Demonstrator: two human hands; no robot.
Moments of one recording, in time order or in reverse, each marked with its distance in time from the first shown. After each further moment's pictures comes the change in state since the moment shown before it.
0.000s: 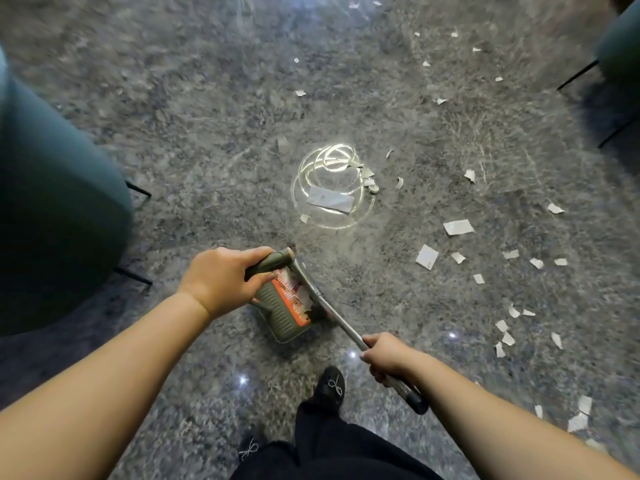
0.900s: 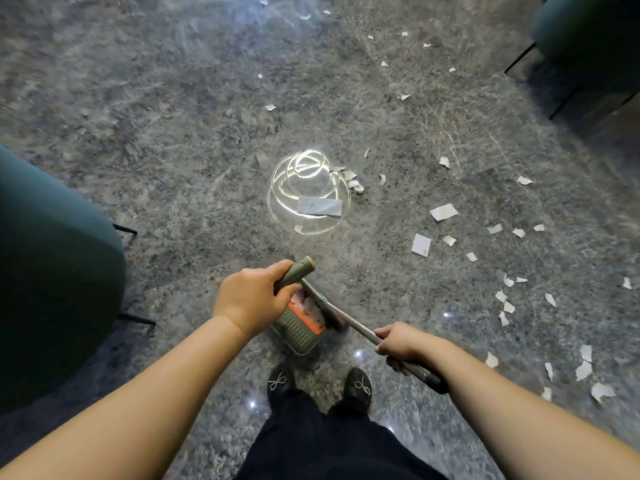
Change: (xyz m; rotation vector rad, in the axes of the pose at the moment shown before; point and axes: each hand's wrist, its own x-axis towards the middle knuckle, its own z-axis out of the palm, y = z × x) left_hand 0.002 -0.029 -0.012 -0.109 -0.169 -0.027; right_hand -0.018 -0.054 0.030 0.046 0.025 0.074
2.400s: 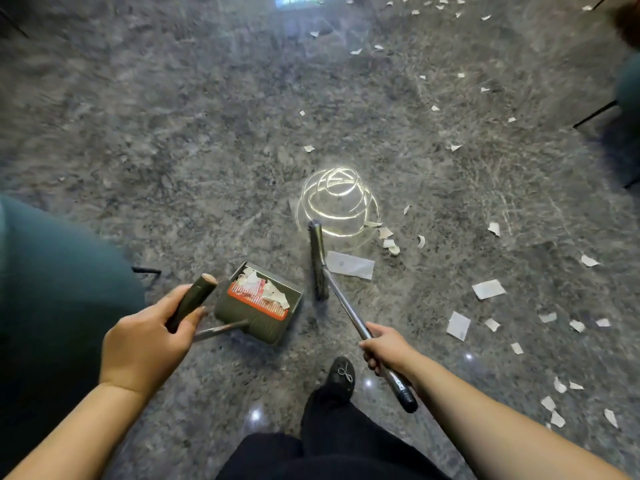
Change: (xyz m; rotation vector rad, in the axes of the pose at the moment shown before) left_hand 0.150 -0.122 -0.130 0.062 0.405 -0.324; right_hand 0.104 -0.221 -0.152 0.455 0.058 -0.191
